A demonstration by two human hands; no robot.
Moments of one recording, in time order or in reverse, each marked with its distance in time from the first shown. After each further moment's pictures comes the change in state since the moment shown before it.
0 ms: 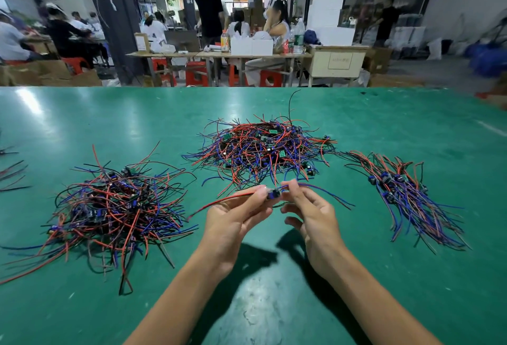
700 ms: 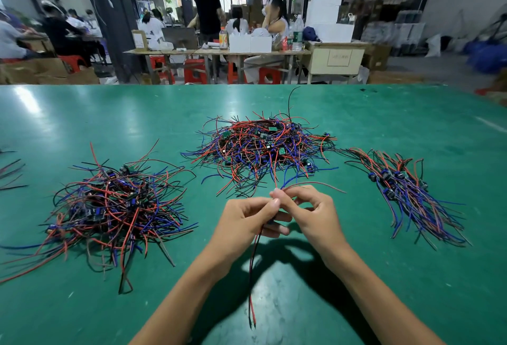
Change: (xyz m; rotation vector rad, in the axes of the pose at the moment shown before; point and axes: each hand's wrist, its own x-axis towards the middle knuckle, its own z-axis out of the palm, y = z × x) left_hand 0.000 -0.005 -0.002 0.534 -0.203 0.002; right_hand 0.011 0.008 -0.016 -0.551 -0.027 -0.342
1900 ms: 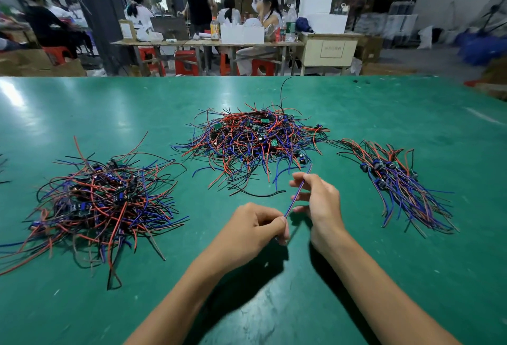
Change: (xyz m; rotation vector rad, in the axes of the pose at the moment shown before) left_hand -0.002 -0.008 0.013 0.441 -0.177 0.054; right_hand 0.013 -0.003 -0.005 0.361 0.268 0.465
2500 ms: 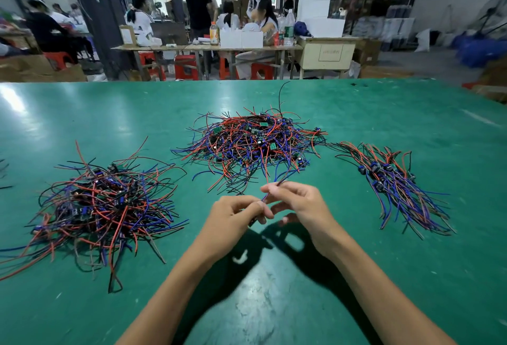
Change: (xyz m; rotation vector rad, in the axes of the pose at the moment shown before) left_hand 0.002 -0.011 -0.022 -0.085 0.219 0.003; right_hand -0.009 -0.004 -0.006 -0.236 -0.504 -0.084
